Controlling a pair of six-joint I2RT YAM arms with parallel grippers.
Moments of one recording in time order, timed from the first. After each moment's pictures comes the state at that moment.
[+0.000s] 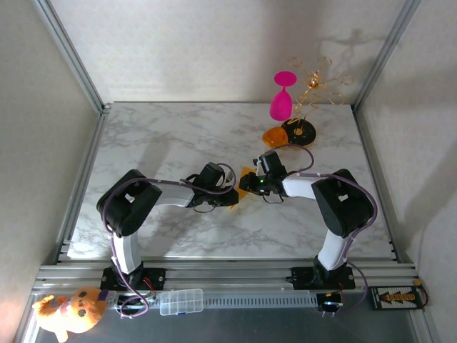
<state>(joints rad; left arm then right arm) -0.68 1.87 0.89 0.12 0.41 -0.74 0.52 1.79 0.85 0.03 -0.41 0.65</state>
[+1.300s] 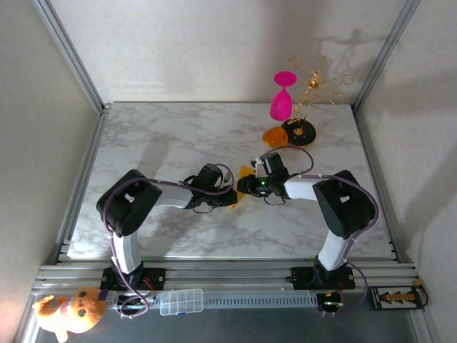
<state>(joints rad) -0.67 1.88 0.86 0.18 0.42 -0.79 0.51 1.78 0.81 0.09 -0.54 0.61</state>
